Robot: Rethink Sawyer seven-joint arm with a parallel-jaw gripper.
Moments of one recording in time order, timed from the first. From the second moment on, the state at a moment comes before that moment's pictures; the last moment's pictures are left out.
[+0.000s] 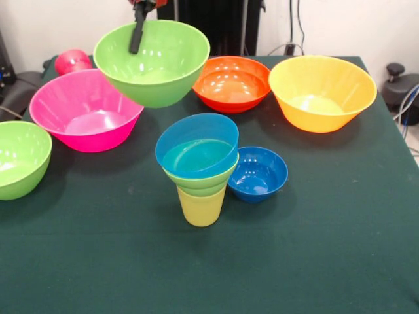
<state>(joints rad) -0.37 -0.84 -0.15 1.99 -0.38 -0.20 3.05</state>
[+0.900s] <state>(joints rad) -0.39 -0.84 -0.11 1.90 -0.33 -0.13 3.05</state>
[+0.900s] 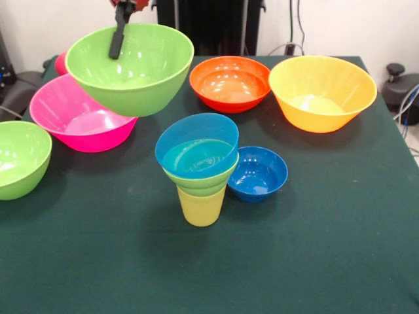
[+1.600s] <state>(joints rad) -0.30 -0.79 -0.12 1.77 -0.26 -0.06 3.05</state>
